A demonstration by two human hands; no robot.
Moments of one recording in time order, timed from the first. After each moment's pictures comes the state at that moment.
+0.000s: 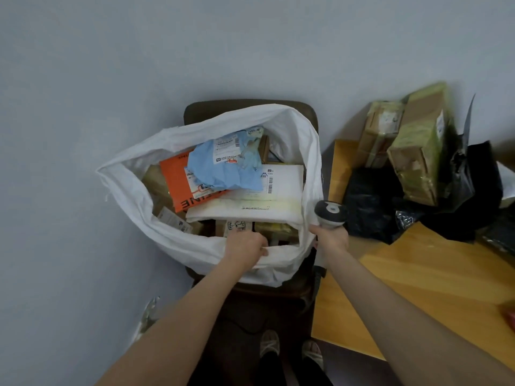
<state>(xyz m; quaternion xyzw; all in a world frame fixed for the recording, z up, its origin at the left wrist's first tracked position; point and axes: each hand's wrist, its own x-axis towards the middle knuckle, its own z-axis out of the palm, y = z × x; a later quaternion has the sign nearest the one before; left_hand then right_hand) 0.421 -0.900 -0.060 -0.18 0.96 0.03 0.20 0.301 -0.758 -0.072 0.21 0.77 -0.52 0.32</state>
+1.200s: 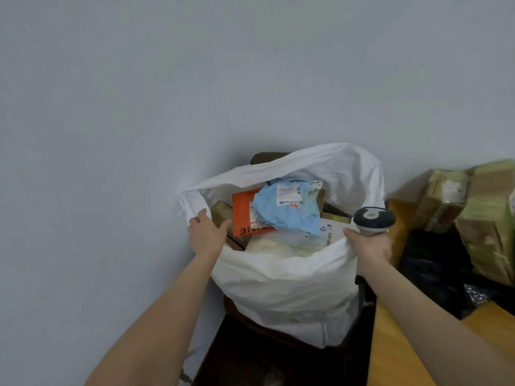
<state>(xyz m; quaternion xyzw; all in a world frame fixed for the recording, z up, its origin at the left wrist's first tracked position) 0.499 -1.063 0.027 -0.61 0.75 0.22 -0.15 0.291 -0.831 0.031 0.11 0.82 -0.52 0.22</state>
